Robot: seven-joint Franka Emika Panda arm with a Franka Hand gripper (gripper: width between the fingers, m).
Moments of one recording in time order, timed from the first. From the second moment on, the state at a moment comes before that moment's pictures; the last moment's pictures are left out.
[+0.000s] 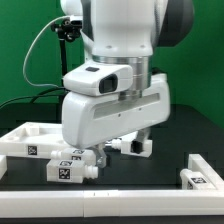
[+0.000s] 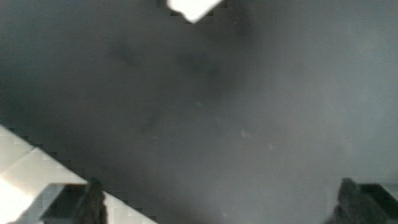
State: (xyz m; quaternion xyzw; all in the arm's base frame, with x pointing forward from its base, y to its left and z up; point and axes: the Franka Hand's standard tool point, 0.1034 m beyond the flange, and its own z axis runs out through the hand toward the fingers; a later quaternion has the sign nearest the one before) arm 0.609 0.006 0.057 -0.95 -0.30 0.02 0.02
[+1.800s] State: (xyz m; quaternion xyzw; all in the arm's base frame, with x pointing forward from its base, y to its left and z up) arm 0.648 0.079 0.025 -0.99 -0.09 -0.02 0.06
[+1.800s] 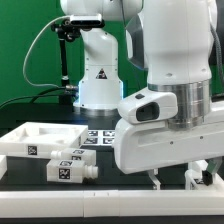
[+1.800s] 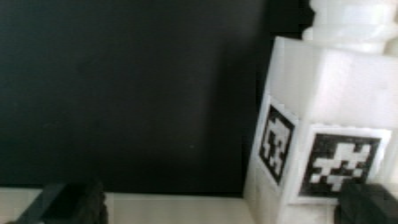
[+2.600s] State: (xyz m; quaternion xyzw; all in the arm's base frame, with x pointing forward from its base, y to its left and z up) arm 0.645 0.049 0.025 -0.99 -0.11 -0.02 0.06
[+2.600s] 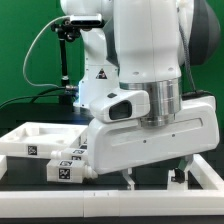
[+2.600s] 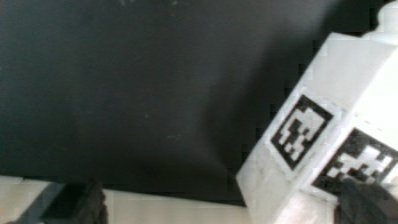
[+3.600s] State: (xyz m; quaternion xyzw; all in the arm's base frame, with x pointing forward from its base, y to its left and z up) arm 0.646 0.068 0.025 -0.99 -0.10 -0.01 0.06
